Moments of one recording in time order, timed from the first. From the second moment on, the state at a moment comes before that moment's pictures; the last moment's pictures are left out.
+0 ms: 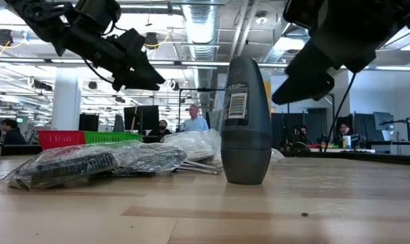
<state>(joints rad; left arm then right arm) 0.30 1.11 0.46 0.31 -0.19 -0.22 0.50 1.59 0.75 0.17 0.28 0.51</state>
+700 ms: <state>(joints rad) 0.13 1.11 0.46 0.31 -0.19 -0.25 0.50 1.59 0.75 0.30 0.27 0.46</state>
